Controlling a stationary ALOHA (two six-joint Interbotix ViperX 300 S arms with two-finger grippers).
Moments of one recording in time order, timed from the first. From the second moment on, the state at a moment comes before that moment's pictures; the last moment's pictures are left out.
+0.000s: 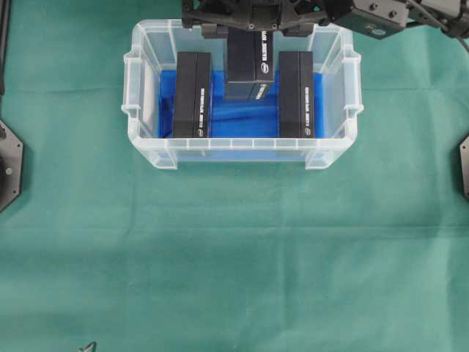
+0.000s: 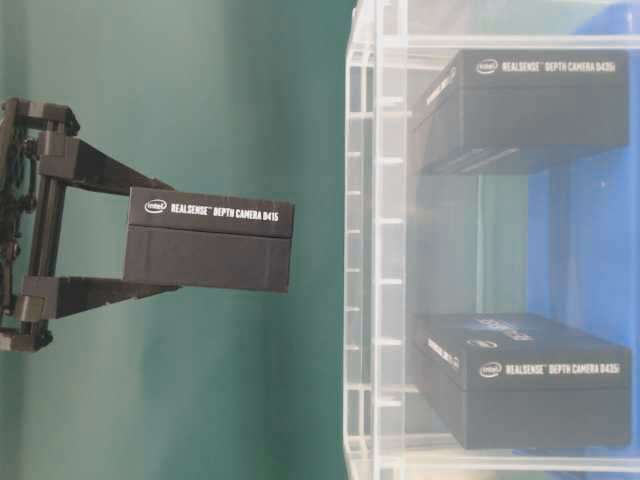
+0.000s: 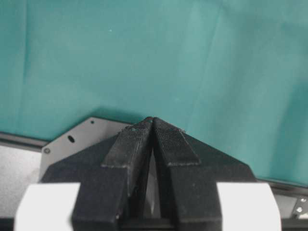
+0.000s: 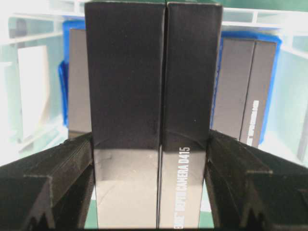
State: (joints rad) left arm -0.09 -0.71 0.41 0.04 1.54 -0.33; right arm -0.19 0.34 -0.70 -0.16 1.72 1.47
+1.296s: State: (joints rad) left arm -0.09 -0.71 0.41 0.04 1.54 -0.33; right arm 0.04 0.34 -0.71 -0.17 1.79 1.63
